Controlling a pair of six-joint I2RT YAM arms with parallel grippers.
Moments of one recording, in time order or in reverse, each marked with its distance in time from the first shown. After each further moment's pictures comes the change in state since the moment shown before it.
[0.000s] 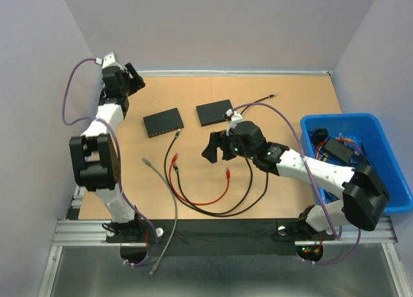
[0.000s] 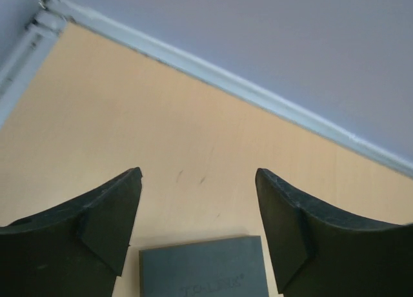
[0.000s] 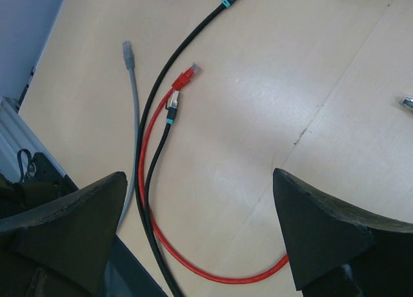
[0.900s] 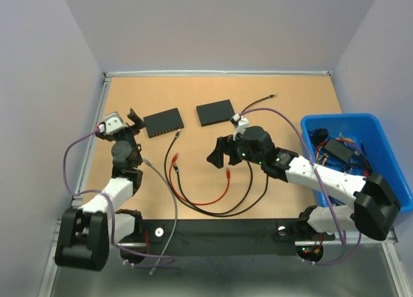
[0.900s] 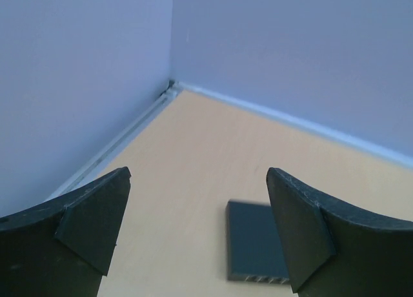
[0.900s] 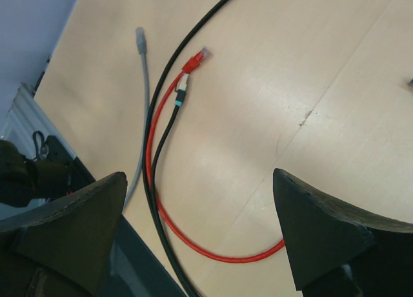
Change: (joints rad) left arm -0.213 -0.544 -0.986 0.900 -0.513 0.367; right arm -0.011 -0.111 -0.101 0.019 -0.061 0.004
